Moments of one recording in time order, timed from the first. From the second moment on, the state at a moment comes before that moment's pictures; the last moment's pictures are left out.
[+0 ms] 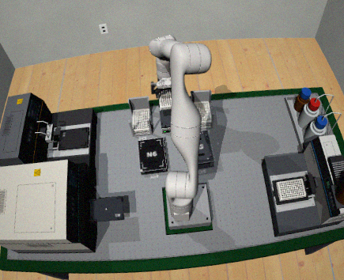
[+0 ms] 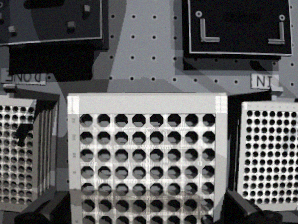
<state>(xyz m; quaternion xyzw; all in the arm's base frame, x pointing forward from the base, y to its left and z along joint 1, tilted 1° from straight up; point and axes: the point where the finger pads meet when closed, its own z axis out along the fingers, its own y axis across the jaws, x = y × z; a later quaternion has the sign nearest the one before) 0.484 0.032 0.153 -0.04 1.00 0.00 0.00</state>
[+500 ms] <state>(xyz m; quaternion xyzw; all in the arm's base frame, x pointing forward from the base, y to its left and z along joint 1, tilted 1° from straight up) 0.484 0.032 0.171 -0.04 1.00 0.00 0.00</state>
